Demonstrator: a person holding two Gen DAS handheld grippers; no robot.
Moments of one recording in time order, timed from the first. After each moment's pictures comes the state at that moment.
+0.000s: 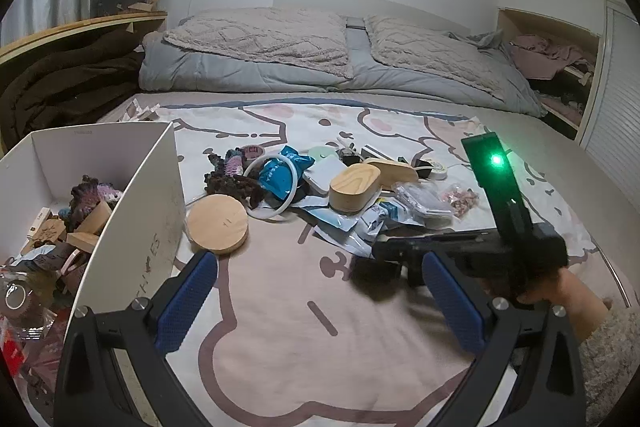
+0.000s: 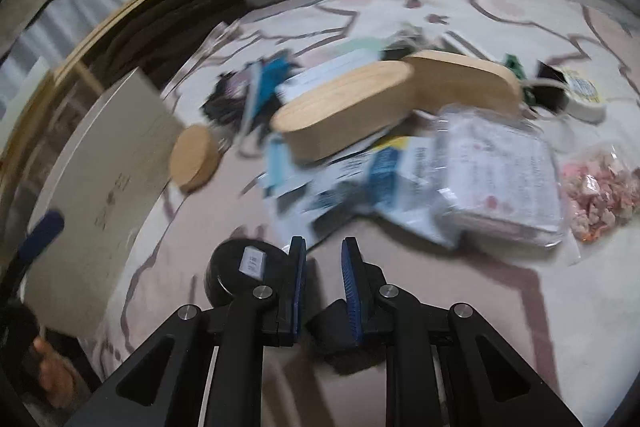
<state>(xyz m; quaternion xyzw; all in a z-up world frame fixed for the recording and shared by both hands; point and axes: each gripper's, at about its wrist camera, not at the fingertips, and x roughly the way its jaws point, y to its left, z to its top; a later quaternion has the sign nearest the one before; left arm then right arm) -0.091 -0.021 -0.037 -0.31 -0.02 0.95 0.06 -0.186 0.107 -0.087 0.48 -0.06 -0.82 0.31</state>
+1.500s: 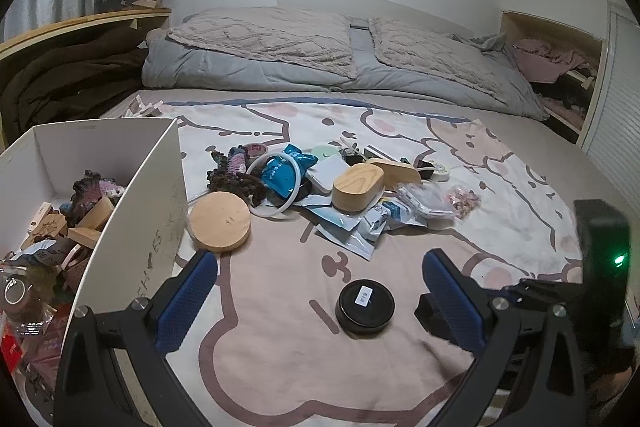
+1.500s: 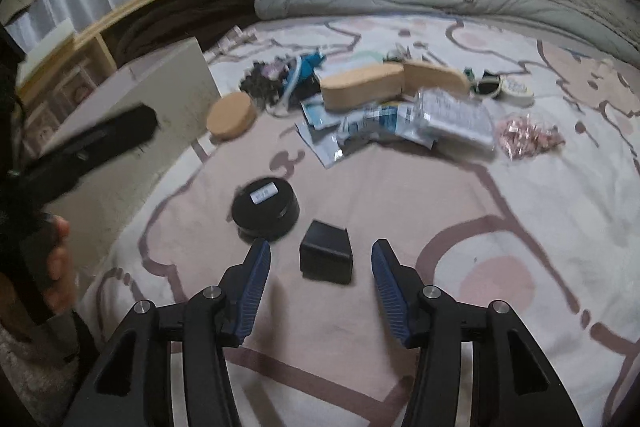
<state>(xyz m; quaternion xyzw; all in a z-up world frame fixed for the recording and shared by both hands) -0.090 -0.021 -0.038 -0.31 -0.03 0.95 0.06 -0.089 0.121 -0.072 0.43 -0.02 -0.86 0.25</state>
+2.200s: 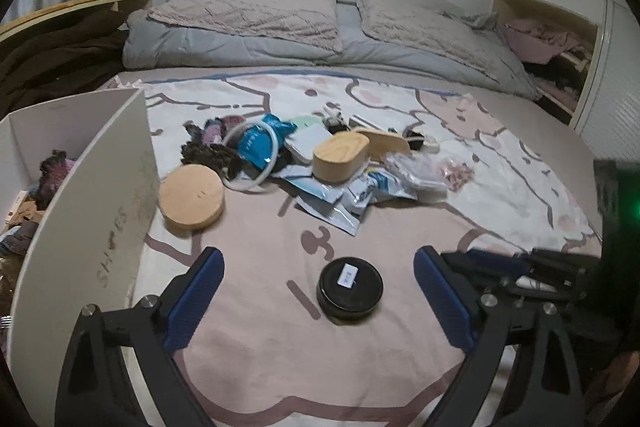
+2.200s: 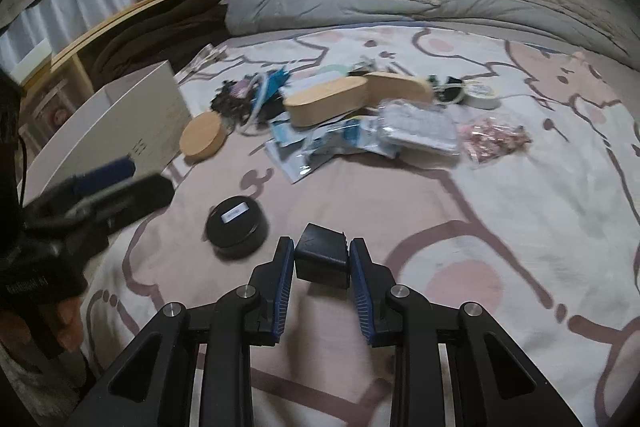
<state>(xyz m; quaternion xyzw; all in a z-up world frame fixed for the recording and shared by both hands) -0.102 -0.004 -0.063 -0.35 -0.02 0.93 0.08 -0.090 0.144 -0.060 0.42 -0.04 -0.88 0.21</state>
